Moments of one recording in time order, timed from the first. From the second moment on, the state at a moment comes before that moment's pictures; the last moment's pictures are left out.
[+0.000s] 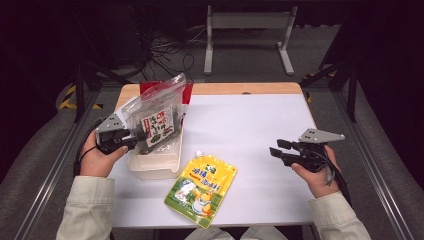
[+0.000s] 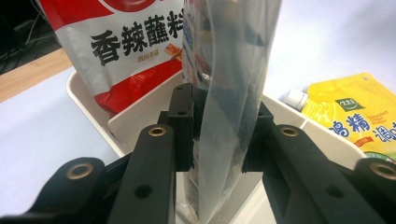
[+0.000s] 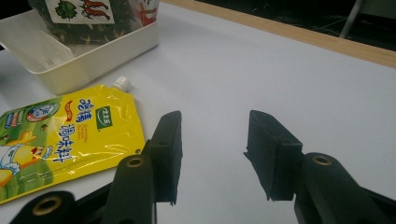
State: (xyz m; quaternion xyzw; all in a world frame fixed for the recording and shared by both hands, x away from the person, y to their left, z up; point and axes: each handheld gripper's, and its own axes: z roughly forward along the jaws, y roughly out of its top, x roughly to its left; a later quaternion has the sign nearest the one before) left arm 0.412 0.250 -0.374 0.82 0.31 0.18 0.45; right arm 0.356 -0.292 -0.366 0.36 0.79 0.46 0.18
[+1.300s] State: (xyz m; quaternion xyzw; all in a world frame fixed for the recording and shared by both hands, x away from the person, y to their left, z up) left arm 0.326 0.238 -0.350 0.81 0.38 0.18 0.41; right arm 0.366 -0.269 -0.375 0.36 0.80 0.46 0.11
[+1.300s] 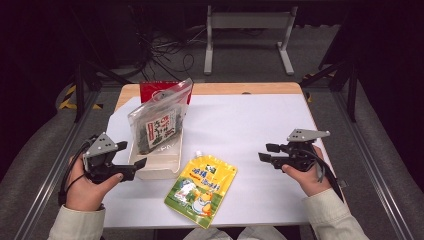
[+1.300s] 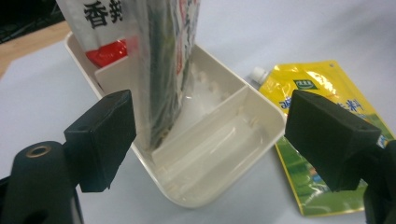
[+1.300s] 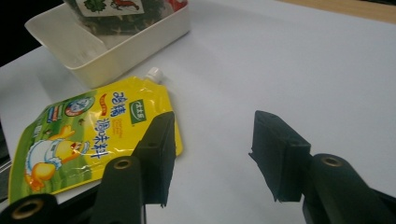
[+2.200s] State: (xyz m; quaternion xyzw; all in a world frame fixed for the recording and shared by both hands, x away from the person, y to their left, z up) left arm 0.300 0.231 -0.363 0.83 0.36 0.15 0.41; right arm 0.392 -0.190 -0.426 0.35 0.85 0.41 0.01
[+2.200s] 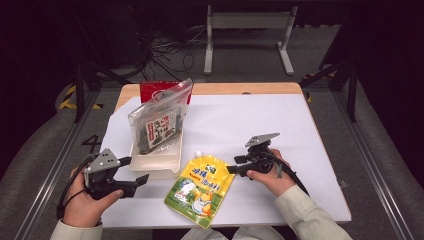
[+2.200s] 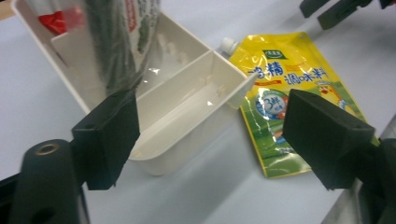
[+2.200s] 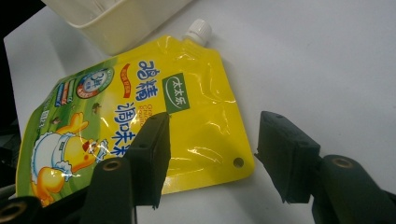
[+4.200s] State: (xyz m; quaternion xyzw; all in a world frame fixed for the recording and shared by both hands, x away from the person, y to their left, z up) left arm 0.302 0.169 -0.447 0.89 0.28 -0.02 0.35; right arm 0.395 -0.191 -0.440 0.38 0.82 0.41 -0.06
